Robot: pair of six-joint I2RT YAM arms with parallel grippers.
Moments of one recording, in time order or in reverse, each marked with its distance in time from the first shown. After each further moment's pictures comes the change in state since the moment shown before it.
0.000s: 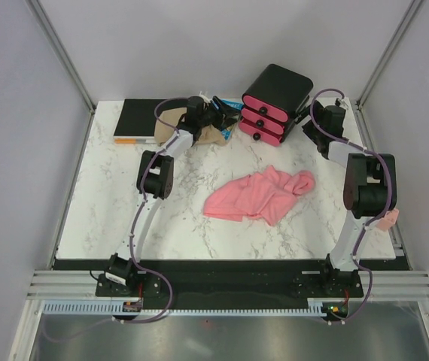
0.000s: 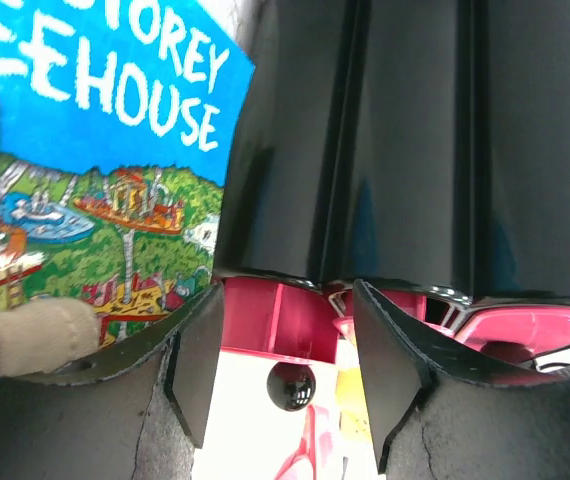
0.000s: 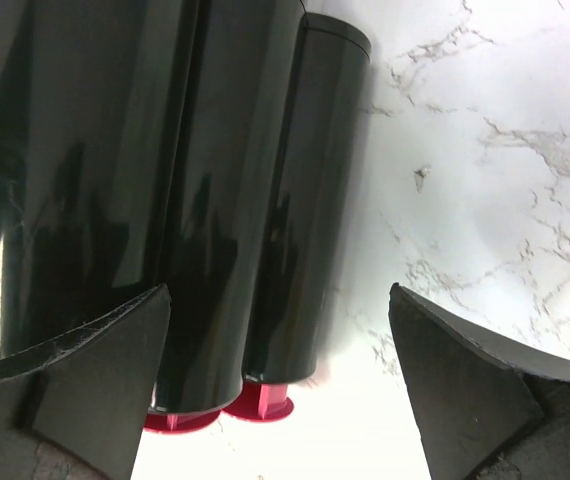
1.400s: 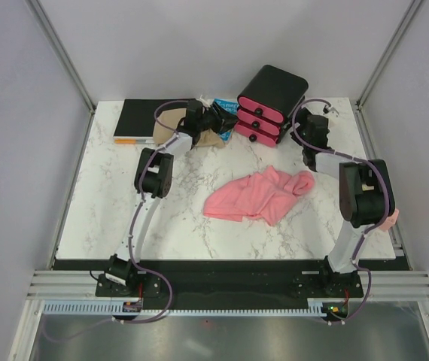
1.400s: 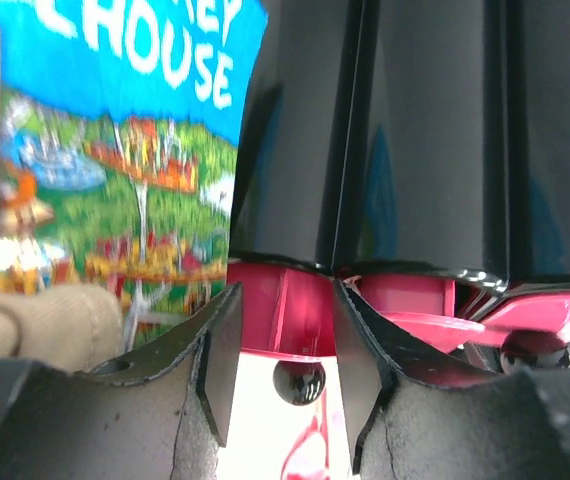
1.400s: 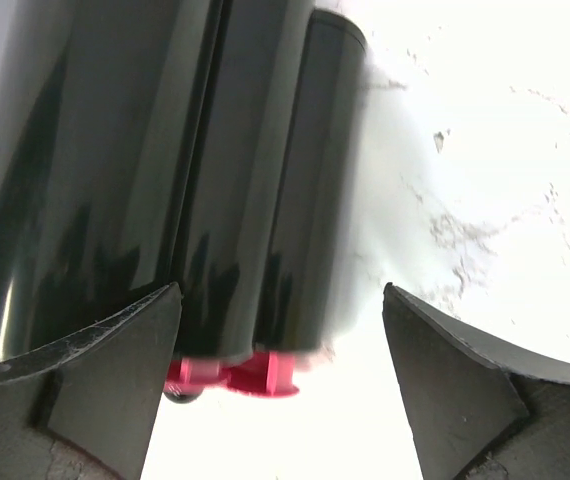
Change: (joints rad) left arm -0.008 -0.054 -0.141 0.082 0.047 0.011; right arm 0.140 -0.078 -0.172 0.182 0.235 0.010
